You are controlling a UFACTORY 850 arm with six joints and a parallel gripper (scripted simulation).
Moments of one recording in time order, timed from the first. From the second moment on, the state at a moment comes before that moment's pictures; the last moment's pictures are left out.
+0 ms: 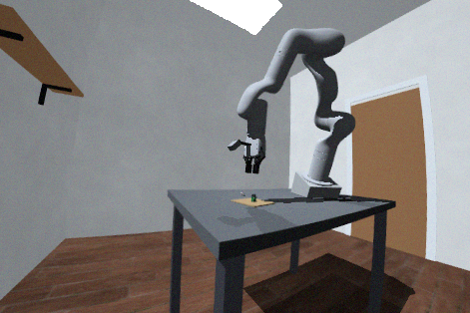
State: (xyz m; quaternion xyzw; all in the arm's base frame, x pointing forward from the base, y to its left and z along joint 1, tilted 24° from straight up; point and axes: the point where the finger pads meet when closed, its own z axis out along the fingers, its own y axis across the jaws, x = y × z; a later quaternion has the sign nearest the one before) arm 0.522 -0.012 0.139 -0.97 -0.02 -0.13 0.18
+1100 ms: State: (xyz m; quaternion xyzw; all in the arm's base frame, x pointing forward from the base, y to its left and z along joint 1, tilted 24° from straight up) arm 0.517 -0.024 0.171 -0.98 -0.02 -0.10 0.19
